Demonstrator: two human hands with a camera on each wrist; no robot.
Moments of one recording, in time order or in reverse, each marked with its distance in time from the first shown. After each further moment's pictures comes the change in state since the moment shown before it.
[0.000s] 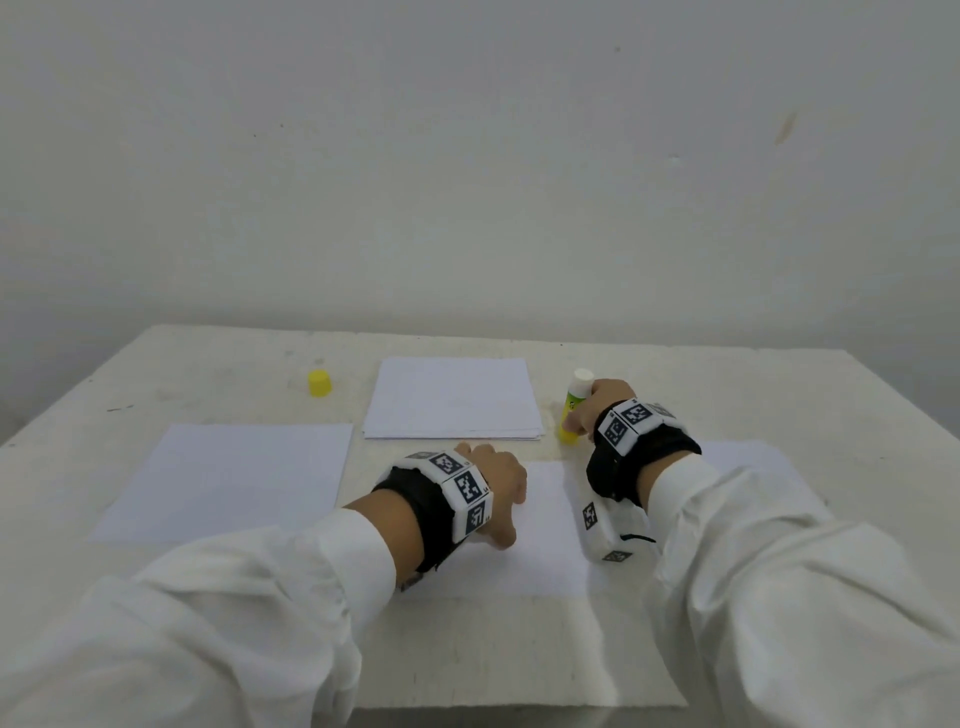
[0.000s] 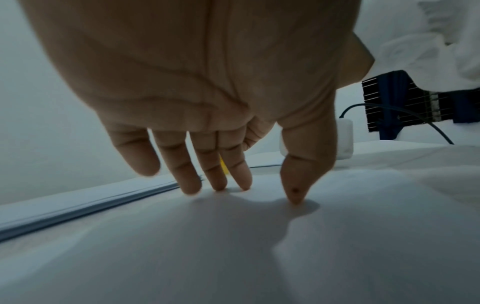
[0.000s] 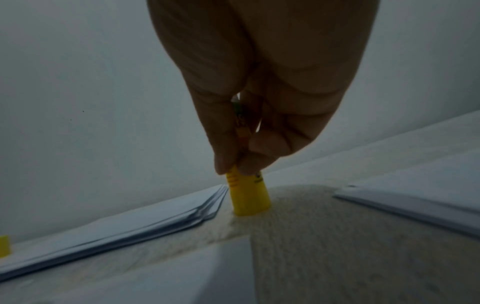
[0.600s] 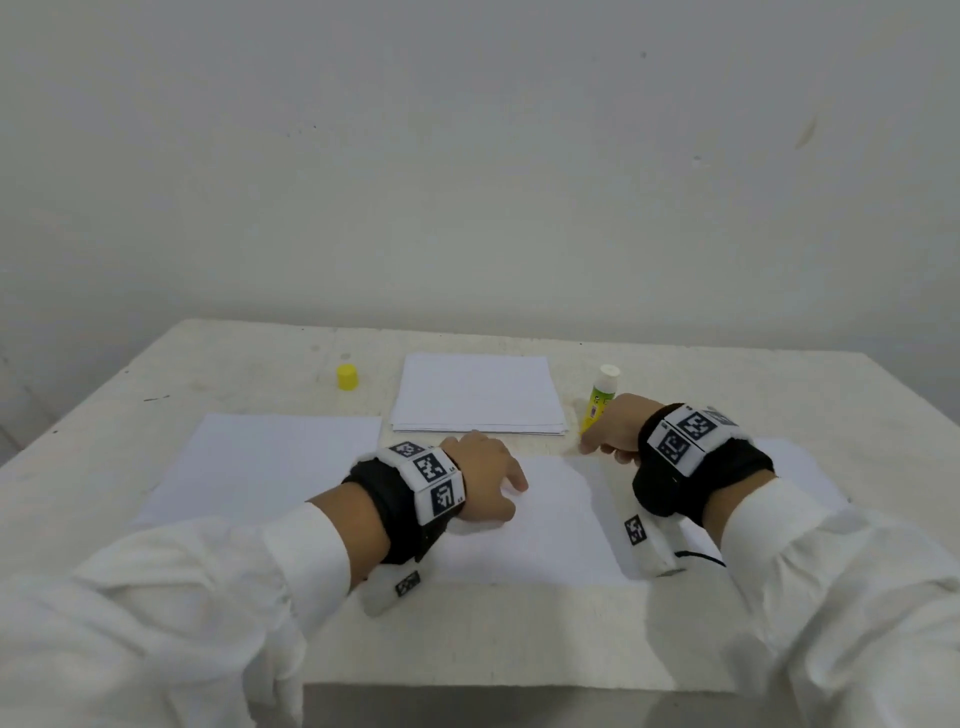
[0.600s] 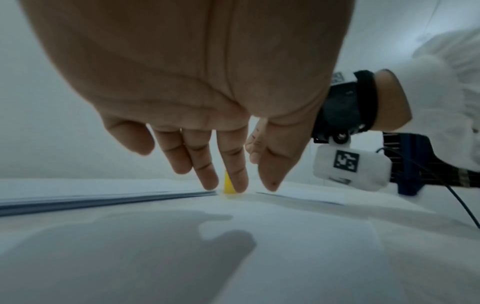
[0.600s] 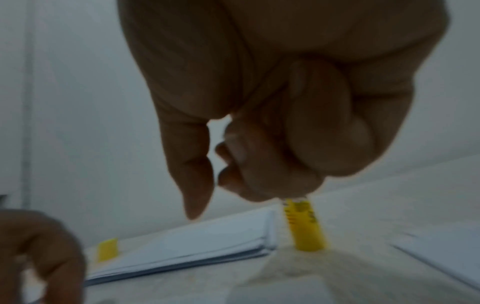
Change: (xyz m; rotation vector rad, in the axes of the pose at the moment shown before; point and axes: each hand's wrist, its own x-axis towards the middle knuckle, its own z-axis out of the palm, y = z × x) left_hand -0.034 -0.033 0.001 -0.097 0.121 0.071; right_hand -0.054 -0.012 -0.010 -0.259 -0.265 -0.022
